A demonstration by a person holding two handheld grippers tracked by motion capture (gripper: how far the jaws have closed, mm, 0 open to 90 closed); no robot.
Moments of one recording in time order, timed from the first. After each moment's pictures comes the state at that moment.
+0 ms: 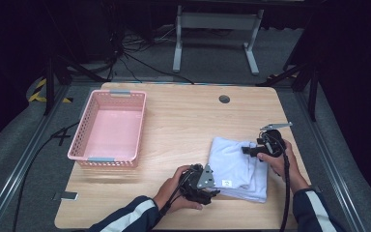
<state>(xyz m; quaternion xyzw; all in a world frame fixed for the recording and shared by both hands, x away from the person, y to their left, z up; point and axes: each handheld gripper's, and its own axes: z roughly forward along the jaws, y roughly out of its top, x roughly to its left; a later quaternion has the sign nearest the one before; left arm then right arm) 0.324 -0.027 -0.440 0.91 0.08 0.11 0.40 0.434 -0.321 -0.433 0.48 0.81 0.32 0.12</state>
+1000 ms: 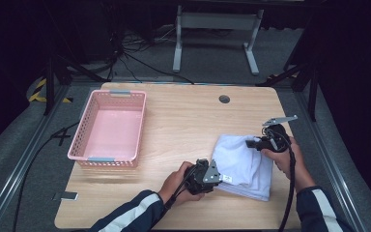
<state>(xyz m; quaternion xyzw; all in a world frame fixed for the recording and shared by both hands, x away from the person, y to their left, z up) 0.334 -0.034 -0.432 0.91 0.06 0.11 0.39 0.422 -0.315 -0.390 0.45 0.82 0.33 0.12</state>
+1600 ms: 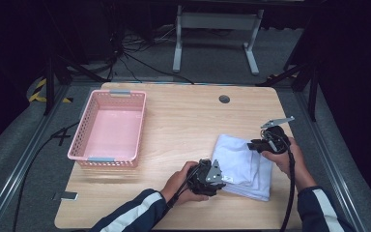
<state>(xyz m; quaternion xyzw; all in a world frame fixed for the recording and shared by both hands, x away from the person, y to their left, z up) 0.338 -0.045 -0.434 0.91 0.06 0.12 0.39 0.419 -0.316 -0.394 0.46 0.83 0.29 0.12</state>
